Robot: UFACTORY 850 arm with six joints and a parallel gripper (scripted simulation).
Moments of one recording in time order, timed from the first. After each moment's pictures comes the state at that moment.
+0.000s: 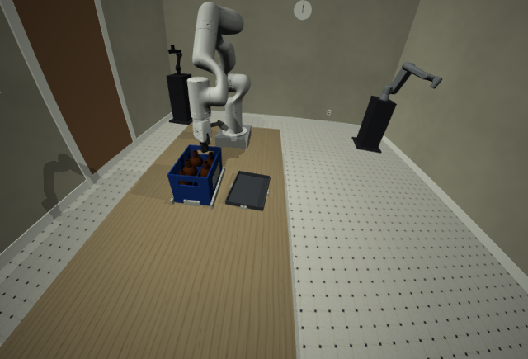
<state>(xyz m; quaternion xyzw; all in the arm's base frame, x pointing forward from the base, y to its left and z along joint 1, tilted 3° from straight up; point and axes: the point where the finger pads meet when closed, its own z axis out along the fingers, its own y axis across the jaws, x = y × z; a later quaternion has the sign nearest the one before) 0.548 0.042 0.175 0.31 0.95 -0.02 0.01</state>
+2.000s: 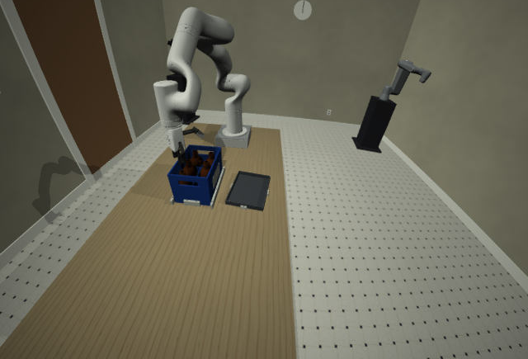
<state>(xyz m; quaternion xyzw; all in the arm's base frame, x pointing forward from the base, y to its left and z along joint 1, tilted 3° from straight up) 0.652 -0.030 0.180 0.31 0.95 -0.02 0.01</state>
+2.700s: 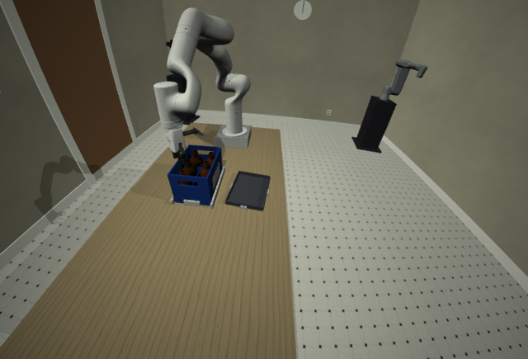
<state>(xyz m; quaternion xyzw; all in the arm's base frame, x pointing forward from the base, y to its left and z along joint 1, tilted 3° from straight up) 0.652 -0.030 0.176 0.31 0.95 -0.02 0.01</state>
